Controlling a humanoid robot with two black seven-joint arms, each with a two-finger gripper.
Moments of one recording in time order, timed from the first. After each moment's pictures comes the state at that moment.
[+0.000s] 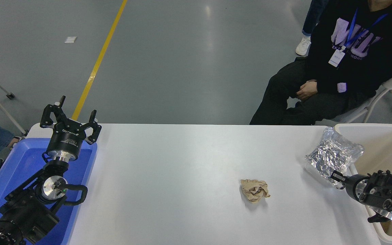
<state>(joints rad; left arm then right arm) -0.54 0.25 -0.94 -0.52 0.01 -0.56 -0.50 0.88 -0.57 -0.59 0.76 -0.44 -0.15 0.00</state>
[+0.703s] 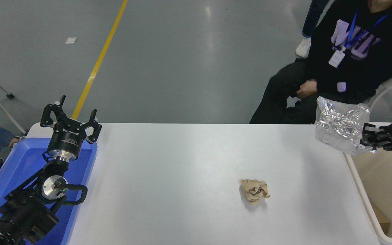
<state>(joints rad) -0.54 0.25 -0.94 -0.52 0.01 -0.56 -0.50 2.13 -0.85 -1.34 1.33 -0.35 0.54 0.07</state>
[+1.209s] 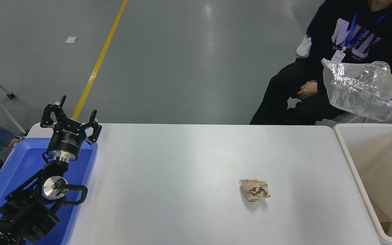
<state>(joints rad) -0.54 0.25 -0.94 -0.52 0.01 -0.56 -0.50 2.64 -0.73 -1.63 1.45 -0.30 0.76 0.07</state>
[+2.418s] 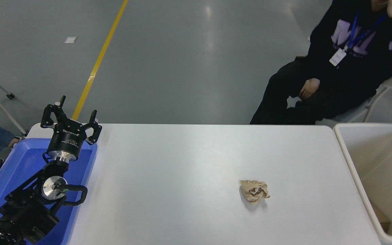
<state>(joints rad) -0.54 0.25 -0.94 -0.52 0.01 -0.56 -0.50 1.00 -0.82 -0.98 0.67 -0.19 -0.10 0.06</state>
